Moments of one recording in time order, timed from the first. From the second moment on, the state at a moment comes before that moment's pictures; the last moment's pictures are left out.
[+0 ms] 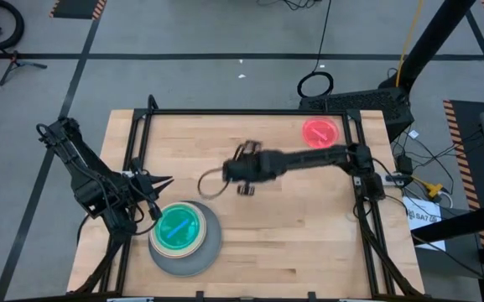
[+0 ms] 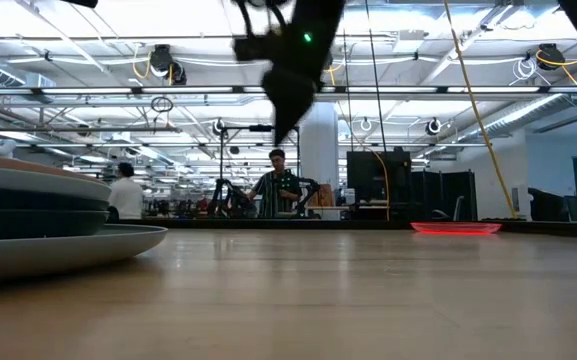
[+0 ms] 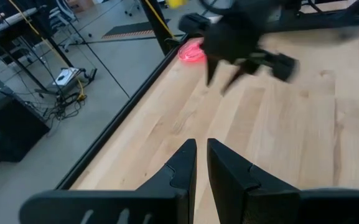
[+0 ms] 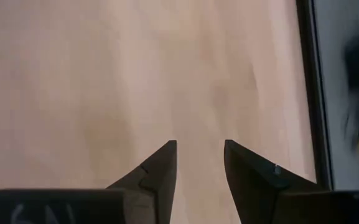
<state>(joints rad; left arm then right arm) -0.87 1.05 1.00 -1.23 -1.13 -0.97 0.05 2.05 1.80 -0.95 0.47 0.02</state>
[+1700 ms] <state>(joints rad) -0.87 1.05 1.00 -1.23 -1.15 -0.91 -0.64 2.05 1.31 -0.97 0.48 0.54</state>
